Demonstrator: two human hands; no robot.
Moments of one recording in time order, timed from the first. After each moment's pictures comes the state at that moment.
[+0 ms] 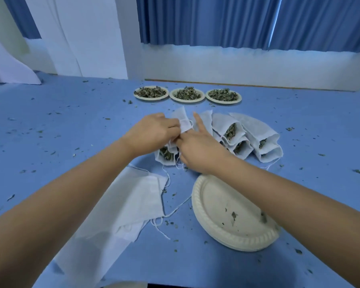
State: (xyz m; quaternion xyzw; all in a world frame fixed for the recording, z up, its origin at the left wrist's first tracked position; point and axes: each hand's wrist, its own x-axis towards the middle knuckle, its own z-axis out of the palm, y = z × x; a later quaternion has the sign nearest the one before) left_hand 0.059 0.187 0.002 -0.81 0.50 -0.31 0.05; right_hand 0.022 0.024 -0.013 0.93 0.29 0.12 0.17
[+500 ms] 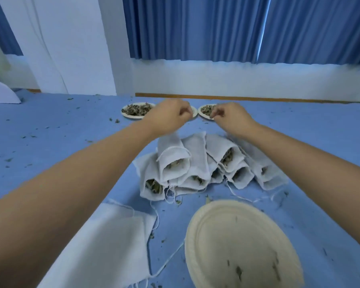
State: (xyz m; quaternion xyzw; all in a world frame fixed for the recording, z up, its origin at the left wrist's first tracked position) left_hand 0.153 0.118 0.046 -0.92 0.29 -0.13 -0.24; right_hand 0.141 -0.080 0.037 0.96 0.06 0.18 -0.19
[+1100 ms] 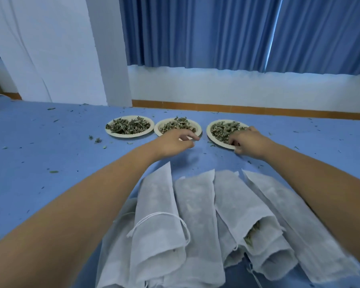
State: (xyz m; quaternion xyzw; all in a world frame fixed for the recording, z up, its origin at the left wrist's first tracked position) left_hand 0.292 0.086 -0.020 -0.88 0.22 0.07 -0.41; right_hand 0.310 -0.176 -0.032 0.99 0.12 0.04 0.07
